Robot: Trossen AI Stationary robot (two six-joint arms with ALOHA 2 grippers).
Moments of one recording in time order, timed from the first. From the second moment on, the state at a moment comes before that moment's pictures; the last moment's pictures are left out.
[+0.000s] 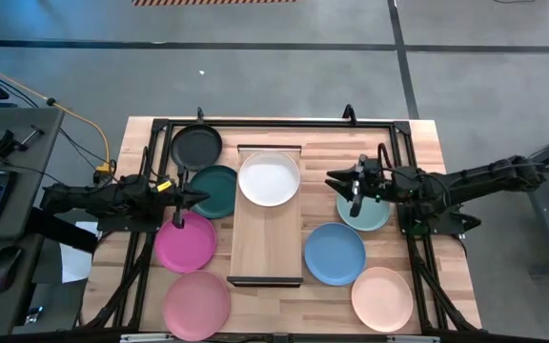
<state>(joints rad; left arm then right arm) -0.03 0.01 0.01 0.02 -0.09 -0.02 0.13 0.83 0.51 0.29 0.36 0.33</state>
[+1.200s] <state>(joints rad) 0.43 0.86 0.91 -0.82 -0.56 -0.74 0.13 0.83 0.51 0.28 0.39 0.38</state>
